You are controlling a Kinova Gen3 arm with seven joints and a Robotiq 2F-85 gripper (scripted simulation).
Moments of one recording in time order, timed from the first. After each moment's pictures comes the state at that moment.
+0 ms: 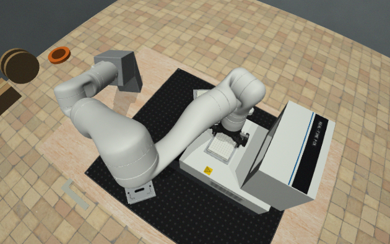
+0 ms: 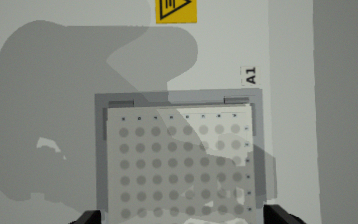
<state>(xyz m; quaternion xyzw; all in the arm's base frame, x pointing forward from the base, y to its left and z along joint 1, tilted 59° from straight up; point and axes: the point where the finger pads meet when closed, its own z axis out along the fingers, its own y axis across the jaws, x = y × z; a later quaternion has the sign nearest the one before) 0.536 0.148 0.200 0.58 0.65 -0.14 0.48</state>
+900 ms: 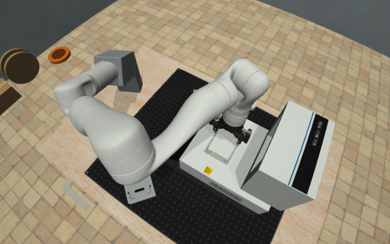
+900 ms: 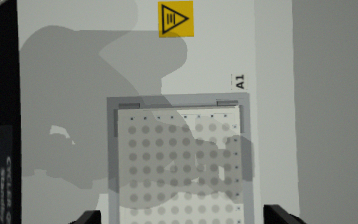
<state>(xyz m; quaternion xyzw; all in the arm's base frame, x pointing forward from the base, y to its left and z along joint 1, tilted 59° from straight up) 0.522 0.170 0.215 0.58 0.65 -0.14 0.48</state>
